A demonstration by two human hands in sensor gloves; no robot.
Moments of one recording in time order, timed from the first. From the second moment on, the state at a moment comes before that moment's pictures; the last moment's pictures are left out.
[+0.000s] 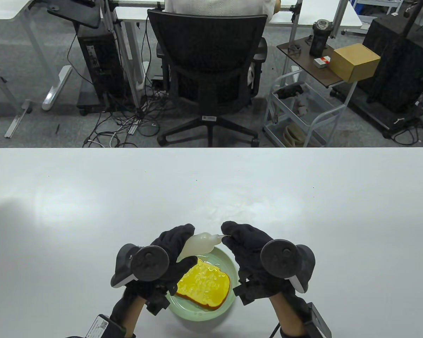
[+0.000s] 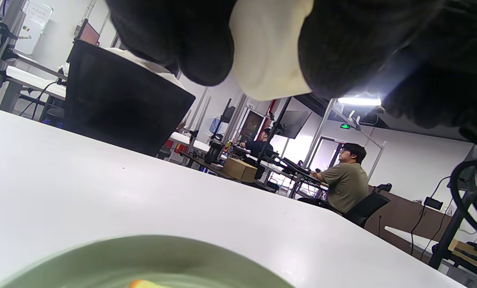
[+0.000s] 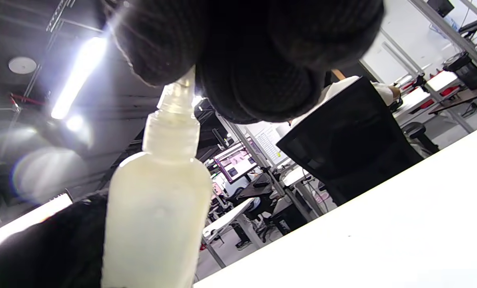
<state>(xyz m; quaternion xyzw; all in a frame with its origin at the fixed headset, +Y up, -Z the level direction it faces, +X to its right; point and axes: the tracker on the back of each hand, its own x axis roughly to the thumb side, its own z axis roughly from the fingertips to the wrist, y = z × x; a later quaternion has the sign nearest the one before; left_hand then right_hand) -0.156 -0.662 -0.282 0.05 -0.27 0.22 0.94 0.101 -0.621 -0.277 0.14 -0.17 0.91 0.36</state>
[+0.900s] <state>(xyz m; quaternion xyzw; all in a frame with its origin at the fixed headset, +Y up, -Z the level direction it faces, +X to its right) -0.155 -0.664 -0.283 0.06 -0.26 0.20 0.94 0.099 -0.622 -0.276 0.15 -0.16 0.92 0.33</state>
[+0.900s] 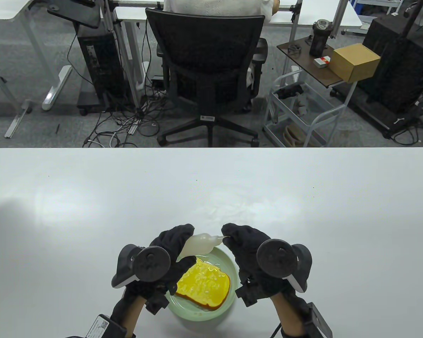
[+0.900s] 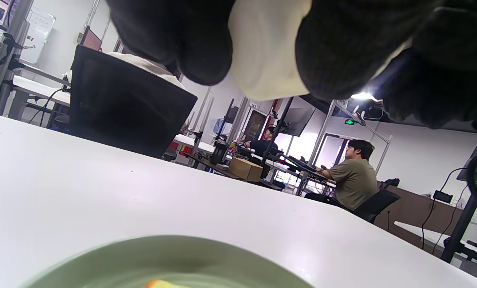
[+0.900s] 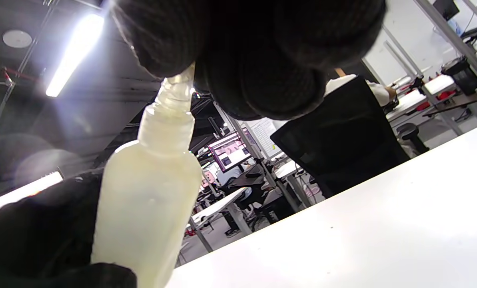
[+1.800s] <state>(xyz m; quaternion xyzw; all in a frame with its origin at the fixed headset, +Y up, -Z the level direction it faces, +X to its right) -0.155 -0.658 -0.278 0.10 -0.27 0.20 0.94 0.103 -0.621 -0.268 0.12 -0.25 0.89 0.36</state>
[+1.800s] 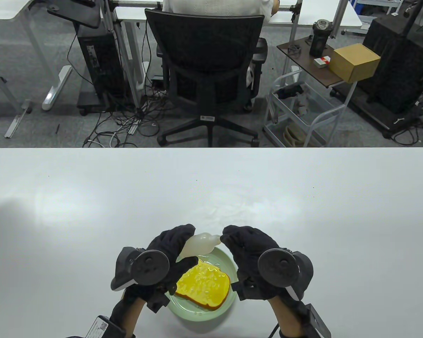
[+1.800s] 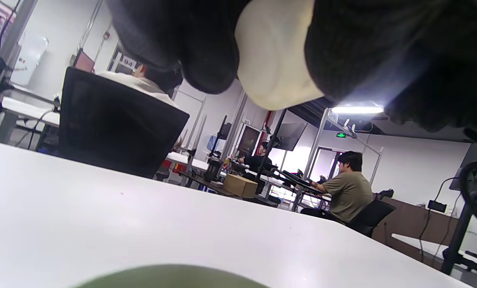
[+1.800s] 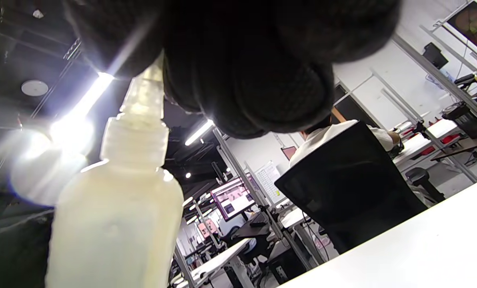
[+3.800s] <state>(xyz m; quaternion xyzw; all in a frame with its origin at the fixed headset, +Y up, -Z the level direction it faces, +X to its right) -0.158 -0.656 -0.280 0.06 -0.28 0.22 0.93 0.101 -0.620 -0.269 0.16 -0.24 0.89 0.35</state>
